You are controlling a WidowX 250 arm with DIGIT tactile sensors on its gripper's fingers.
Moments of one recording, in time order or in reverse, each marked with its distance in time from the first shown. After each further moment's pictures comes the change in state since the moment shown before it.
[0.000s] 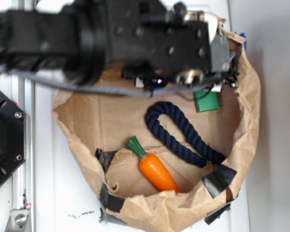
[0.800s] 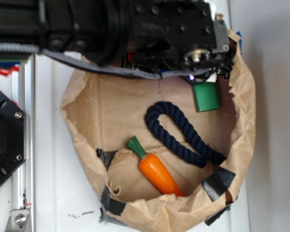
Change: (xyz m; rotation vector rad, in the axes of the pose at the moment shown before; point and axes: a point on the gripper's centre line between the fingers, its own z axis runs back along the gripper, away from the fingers) arm -0.001 -0.002 -0.014 0.040 0.007 -0.025
